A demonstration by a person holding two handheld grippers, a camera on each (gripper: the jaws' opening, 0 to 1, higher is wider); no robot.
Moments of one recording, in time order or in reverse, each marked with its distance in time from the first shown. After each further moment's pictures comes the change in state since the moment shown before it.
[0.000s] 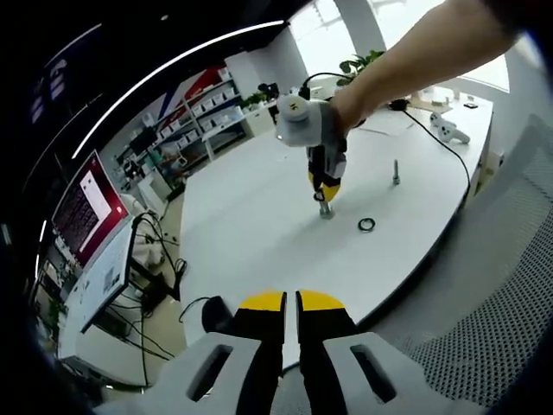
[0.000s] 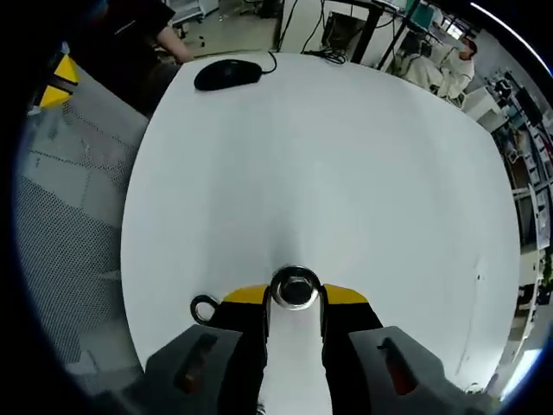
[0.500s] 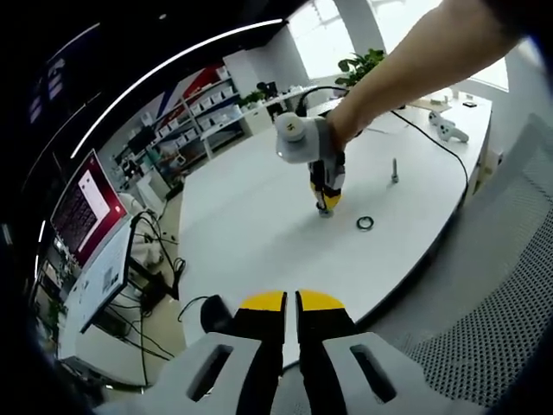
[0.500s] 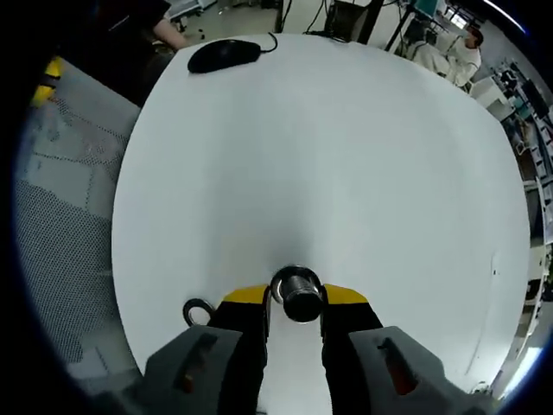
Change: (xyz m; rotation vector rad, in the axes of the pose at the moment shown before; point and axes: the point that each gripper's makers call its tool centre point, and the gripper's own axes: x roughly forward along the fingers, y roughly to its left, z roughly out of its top) left arm 0.000 -0.001 -0.001 0.001 0.005 -0.005; right arm 0.029 0.003 -0.013 0.023 0.056 0.045
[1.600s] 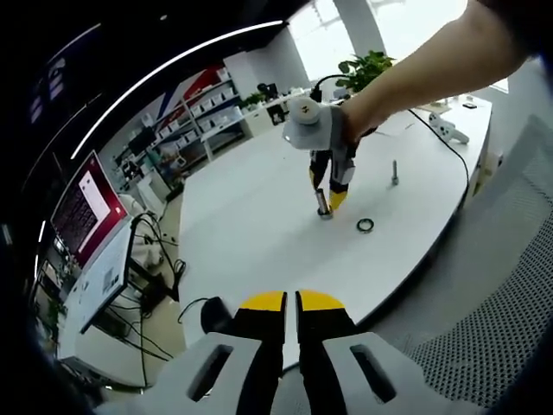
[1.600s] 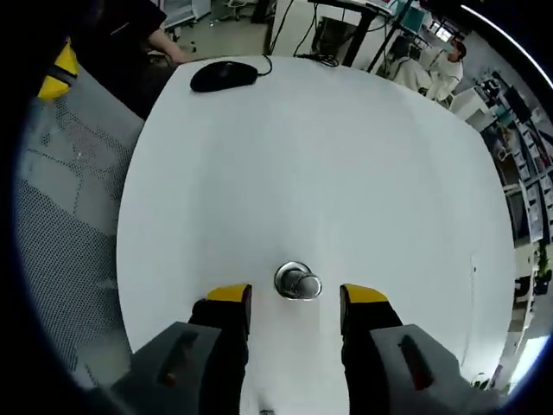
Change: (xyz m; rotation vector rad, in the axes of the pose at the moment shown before) left arm 0.000 0.001 0.002 -0.002 -0.011 0.002; right arm -0.043 0.000 0.005 0.035 -0.144 -0.108
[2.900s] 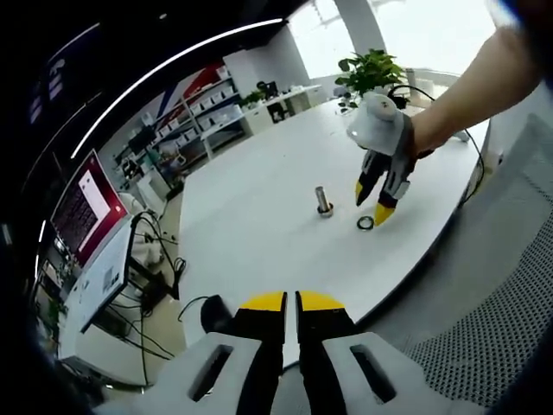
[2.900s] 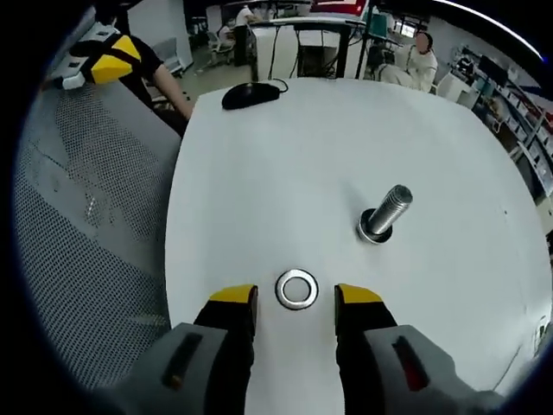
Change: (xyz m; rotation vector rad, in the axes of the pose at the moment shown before) left arm 0.000 0.000 -0.002 0.000 0.009 0.001; right arm 0.010 0.085 -0.046 0.160 -0.124 0.097
